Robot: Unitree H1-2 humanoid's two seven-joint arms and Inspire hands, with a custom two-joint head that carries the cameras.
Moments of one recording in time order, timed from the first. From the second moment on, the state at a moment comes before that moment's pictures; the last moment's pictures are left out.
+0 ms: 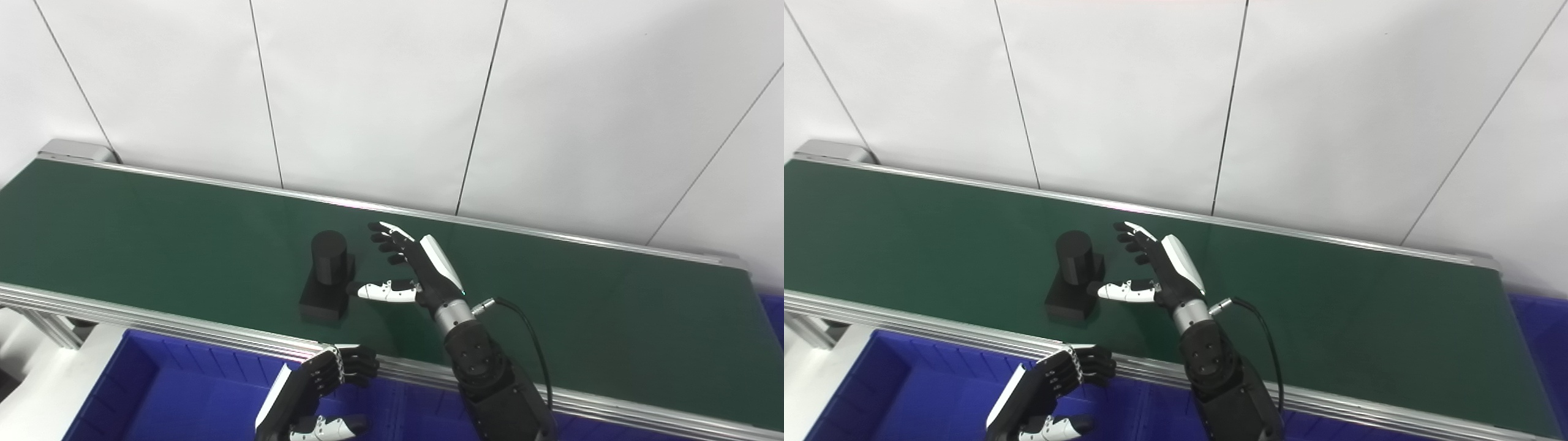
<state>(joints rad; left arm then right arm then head) 0.31 0.03 -0.18 0.02 -0.05 -0.37 -0.19 -0.48 0.11 0.35 0.51 -0.40 -0.02 0.01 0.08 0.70</state>
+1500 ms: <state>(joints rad) 0.32 0.00 -0.20 0.01 -0.03 -0.37 -0.18 -0.53 0.15 0.34 0.69 -0.45 -0.15 -0.25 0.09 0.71</state>
